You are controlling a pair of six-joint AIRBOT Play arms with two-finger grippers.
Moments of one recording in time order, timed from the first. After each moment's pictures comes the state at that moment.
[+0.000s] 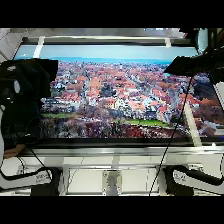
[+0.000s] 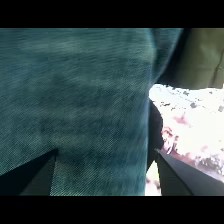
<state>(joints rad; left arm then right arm) 0.22 -1.40 1.17 1.93 -0.91 -1.76 -0.07 -1.31 1.76 -1.10 1.56 1.42</state>
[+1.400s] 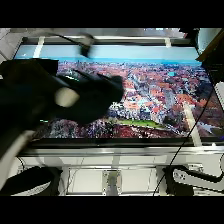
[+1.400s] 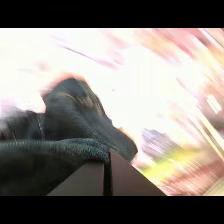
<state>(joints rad) -0.78 -1.21 1.34 1.52 -0.73 -1.73 -0.18 -1.32 2.07 -1.52 1.75 1.40</state>
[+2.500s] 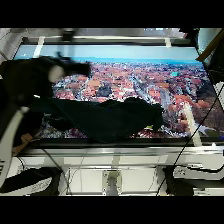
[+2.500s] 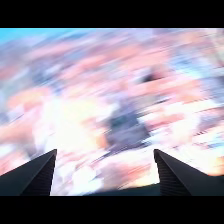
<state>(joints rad) -0.38 -1.27 1.48 1.78 -0.97 -1.80 -0.48 -1.42 1.95 -1.21 1.66 1.39</state>
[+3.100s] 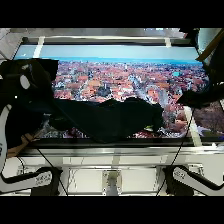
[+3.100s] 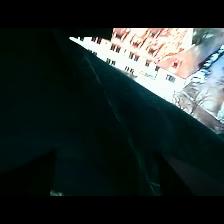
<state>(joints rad) 0.10 -1.37 1.18 1.63 -1.02 -1.82 -0.39 -1.16 1.18 -1.12 1.53 1.28</state>
